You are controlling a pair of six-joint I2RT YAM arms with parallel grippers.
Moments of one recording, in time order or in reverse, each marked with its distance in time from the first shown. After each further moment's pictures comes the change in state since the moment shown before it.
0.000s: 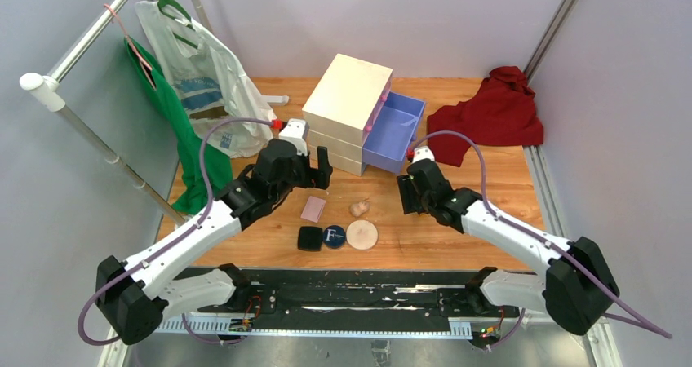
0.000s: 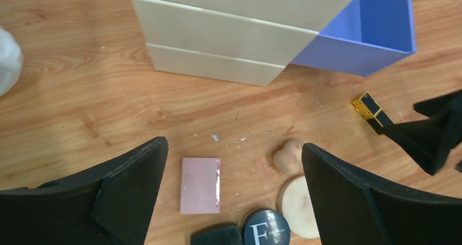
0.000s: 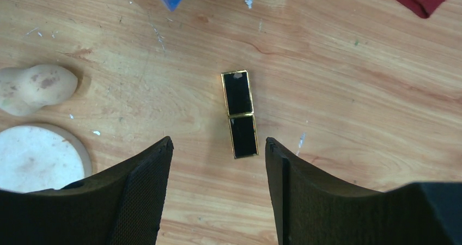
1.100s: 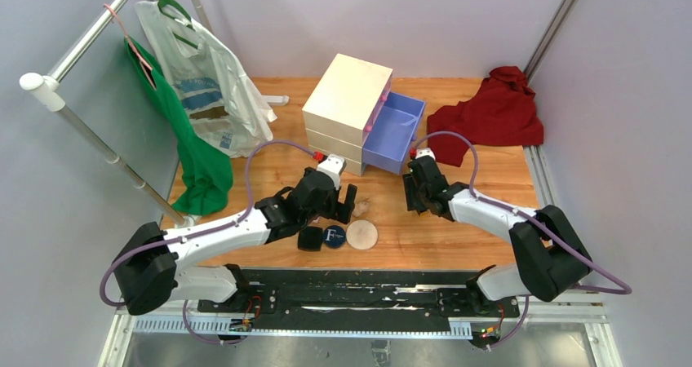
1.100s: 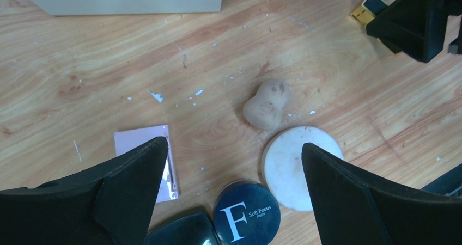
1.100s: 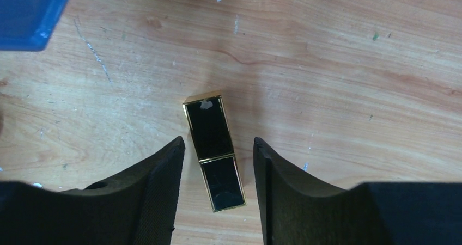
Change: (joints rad) left arm -0.249 0.161 -0.183 0.196 -0.046 -0.011; right arm -0.124 0.248 -0.036 0.195 -0.064 0.000
